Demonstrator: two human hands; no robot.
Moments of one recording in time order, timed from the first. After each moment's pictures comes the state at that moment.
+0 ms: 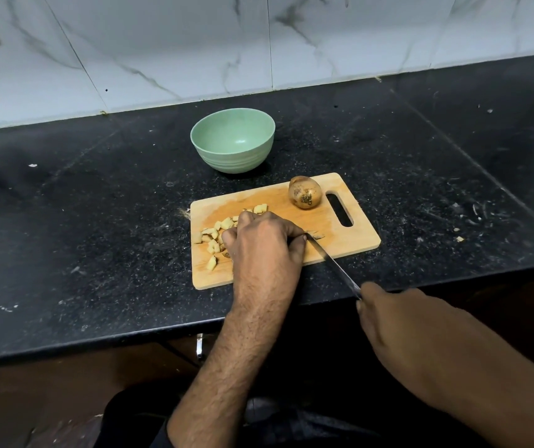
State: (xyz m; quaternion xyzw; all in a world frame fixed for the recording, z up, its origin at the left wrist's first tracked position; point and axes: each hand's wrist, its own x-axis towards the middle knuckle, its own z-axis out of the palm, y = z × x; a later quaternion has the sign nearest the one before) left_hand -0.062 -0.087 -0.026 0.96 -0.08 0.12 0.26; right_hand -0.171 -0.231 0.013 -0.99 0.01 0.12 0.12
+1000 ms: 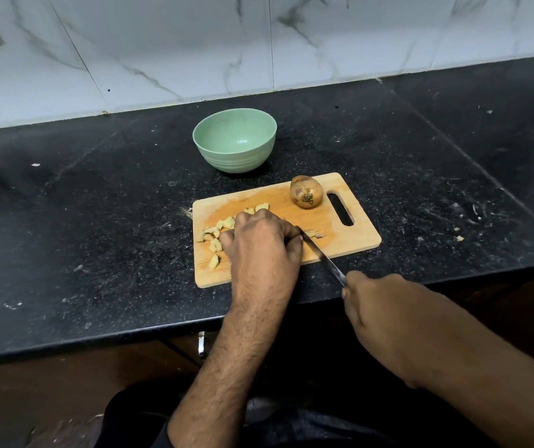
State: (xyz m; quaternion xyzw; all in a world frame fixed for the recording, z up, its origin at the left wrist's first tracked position) left_hand -0.063 -0.083 -0.025 0.96 -0.05 0.11 0.26; right_hand -0.157 -0.223 0.009 -0.99 0.00 0.12 0.11
